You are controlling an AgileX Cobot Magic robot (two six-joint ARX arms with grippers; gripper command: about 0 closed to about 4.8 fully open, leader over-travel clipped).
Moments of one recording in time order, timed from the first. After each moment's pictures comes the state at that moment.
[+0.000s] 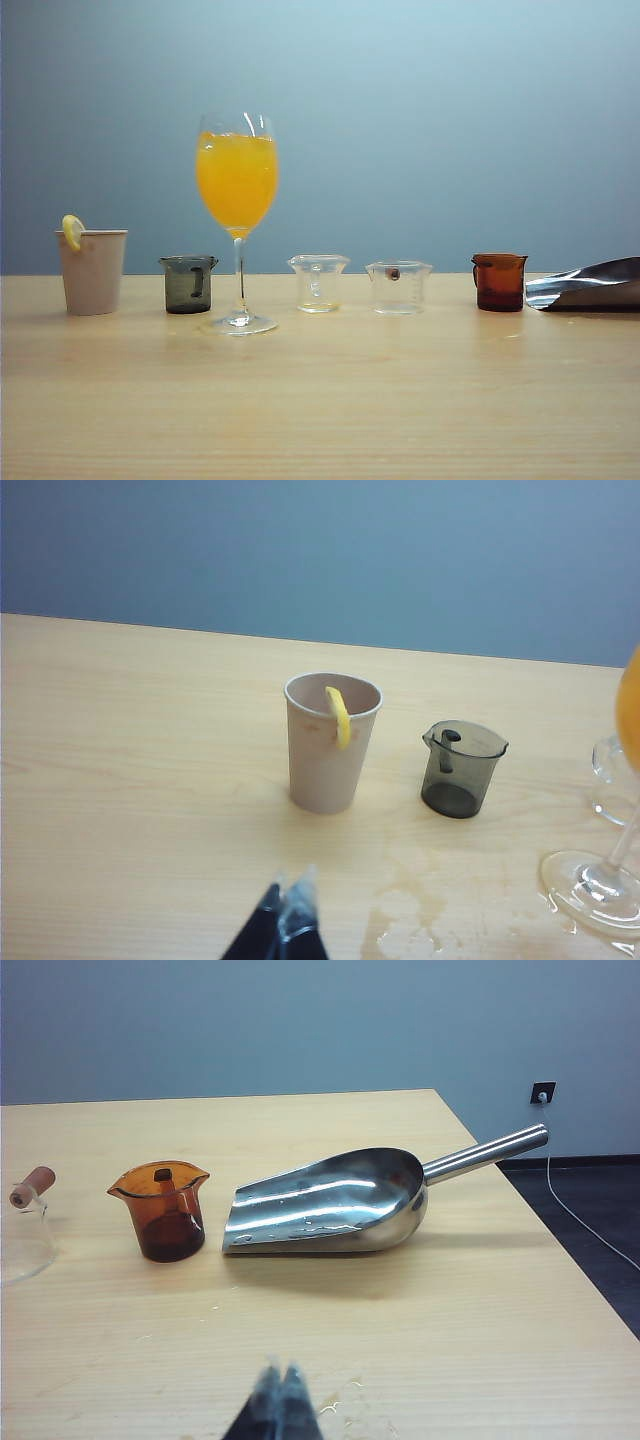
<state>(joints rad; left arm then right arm) 0.05 0.00 0.01 0.01 0.11 -0.06 0.02 0.00 0.00 -0.04 0.07 0.03</state>
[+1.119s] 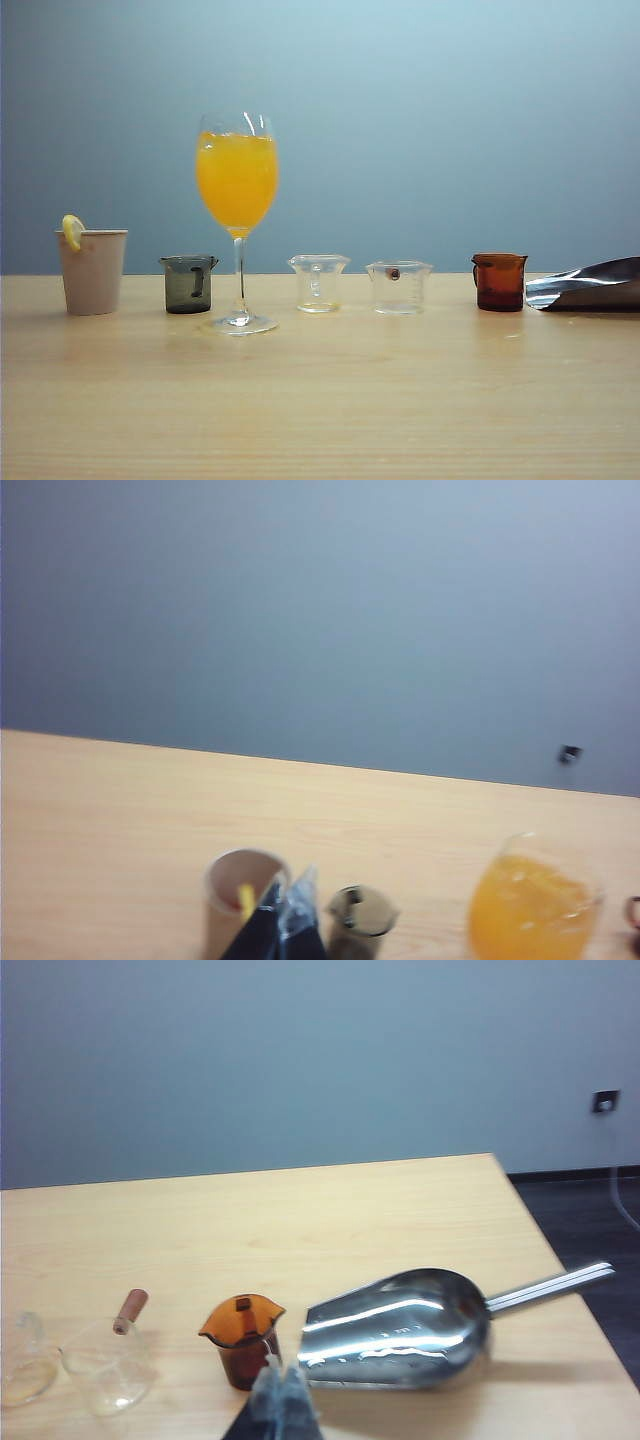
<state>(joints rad) 0.05 0.33 0.50 -0.07 0.21 -0.17 0.02 0.49 0.50 -0.05 -0.02 0.10</state>
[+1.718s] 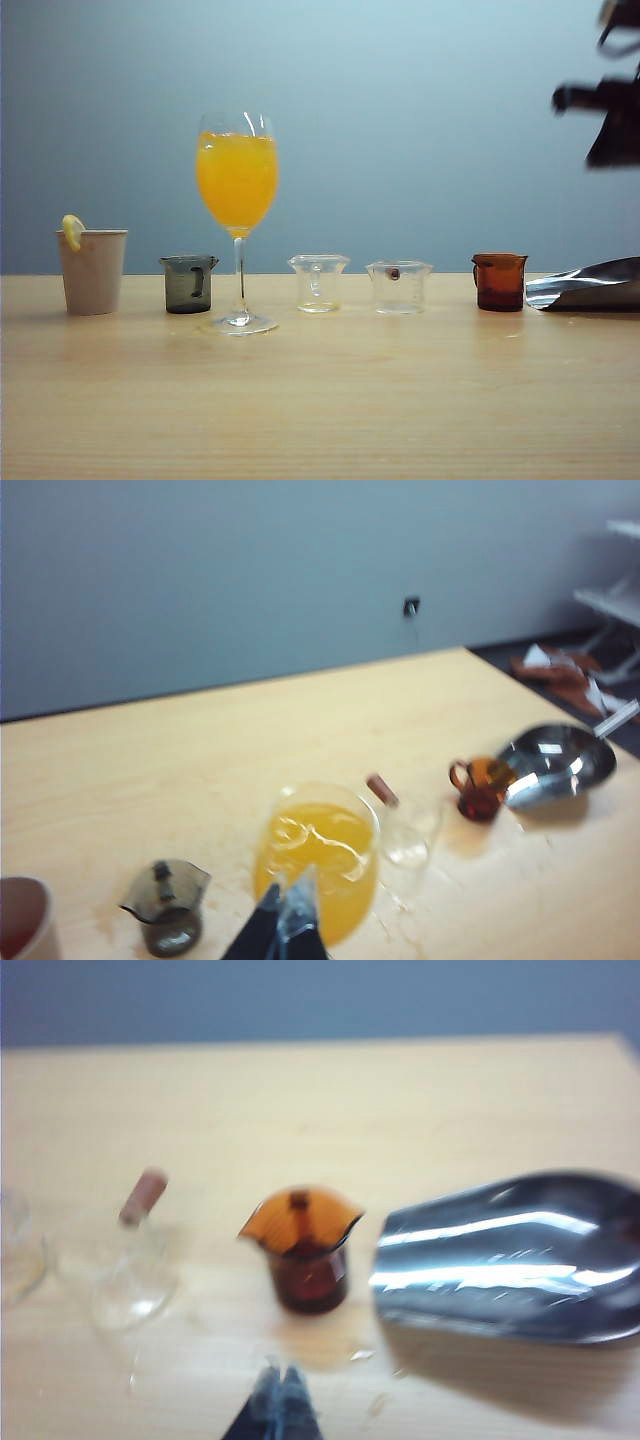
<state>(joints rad) -0.45 0.77 0.80 -0.13 0.08 -0.03 0.23 1.07 0.43 0.41 0.09 0.10</state>
